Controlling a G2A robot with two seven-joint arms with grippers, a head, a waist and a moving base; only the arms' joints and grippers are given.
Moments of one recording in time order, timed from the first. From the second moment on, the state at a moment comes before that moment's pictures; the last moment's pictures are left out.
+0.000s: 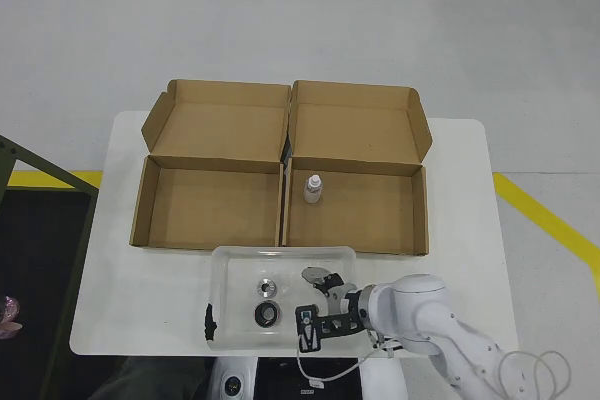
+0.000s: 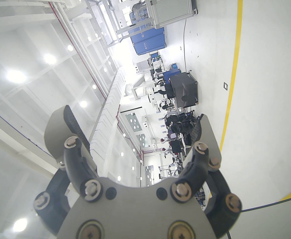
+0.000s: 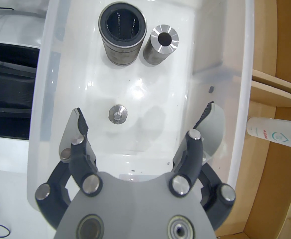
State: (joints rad) left arm -0.36 -0.19 -0.39 -1.44 1.98 -0.36 0.13; right arm -1.29 -1.10 0.92 -2.05 -1.47 -0.95 0.75
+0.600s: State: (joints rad) left arm -0.36 -0.19 -0.39 -1.44 1.98 -0.36 0.13; right arm -1.22 -1.11 0.80 -1.99 -1.46 -0.91 0.89
